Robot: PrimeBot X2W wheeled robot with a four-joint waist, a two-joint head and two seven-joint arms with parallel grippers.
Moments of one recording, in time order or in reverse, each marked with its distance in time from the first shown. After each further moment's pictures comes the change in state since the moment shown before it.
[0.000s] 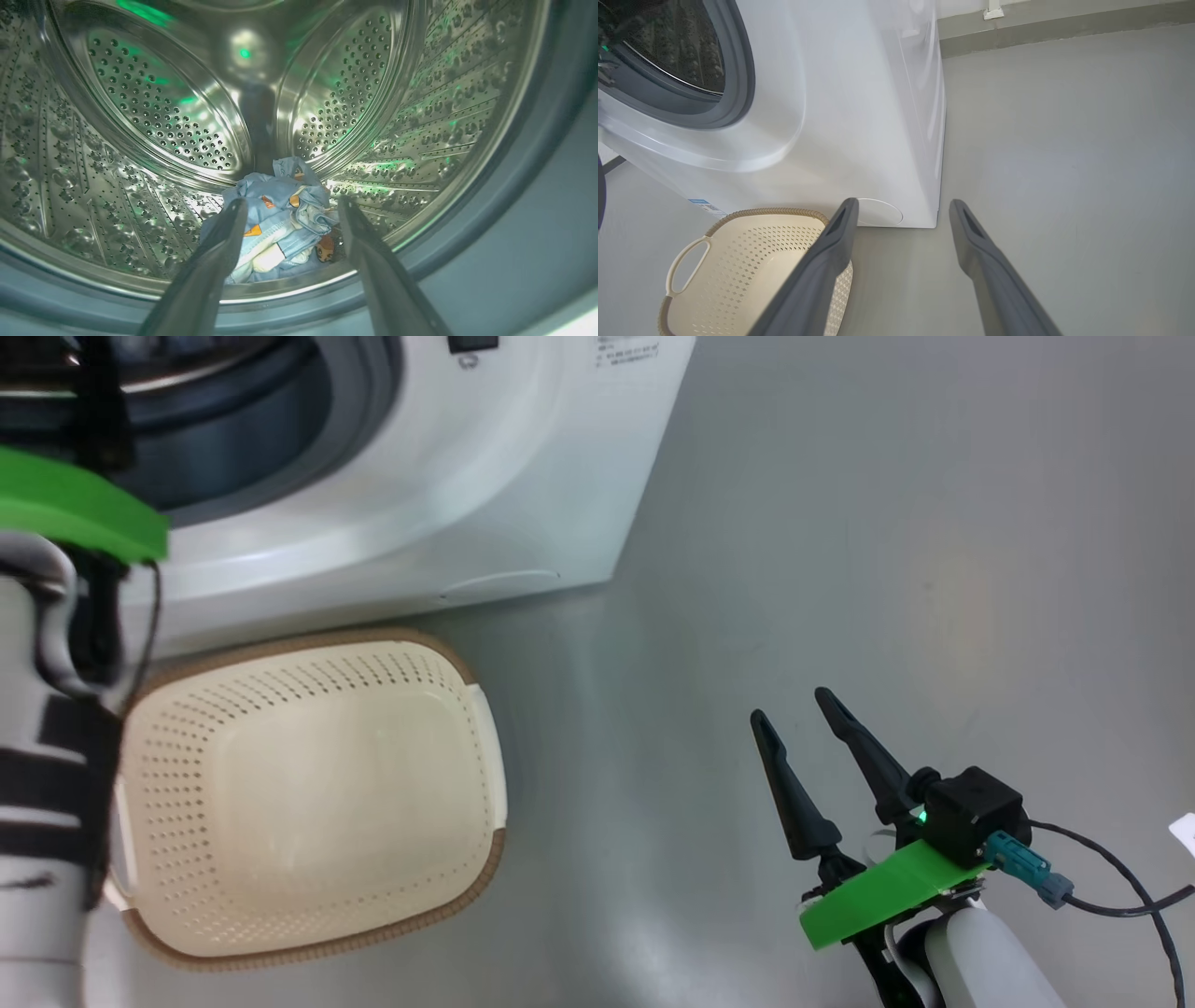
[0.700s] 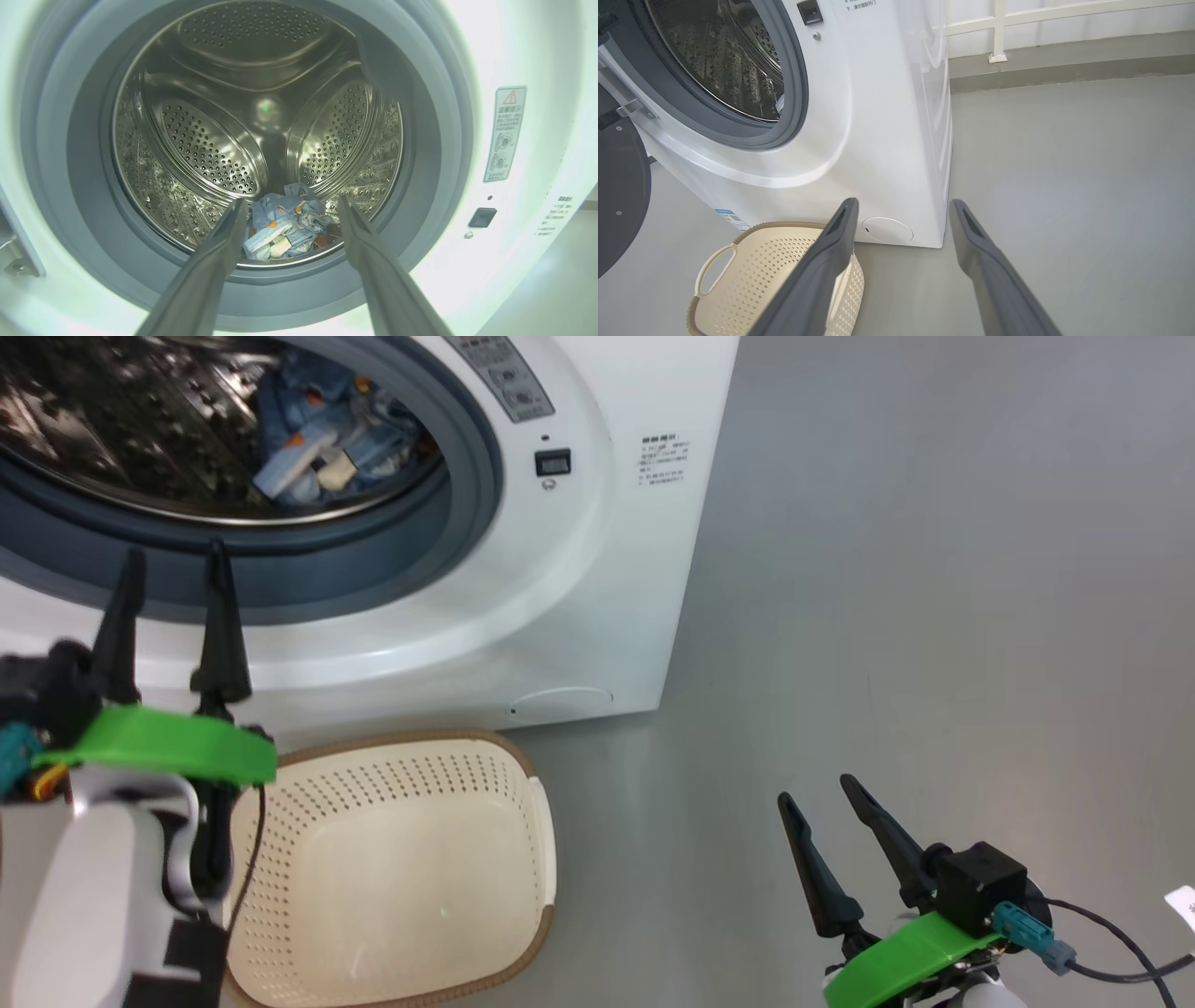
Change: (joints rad) left arm 0.454 -0.132 0.173 -0.306 0.163 0.006 0.000; right arm 0.126 0.000 -0.044 0.030 -0.028 0.000 0.000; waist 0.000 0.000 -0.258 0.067
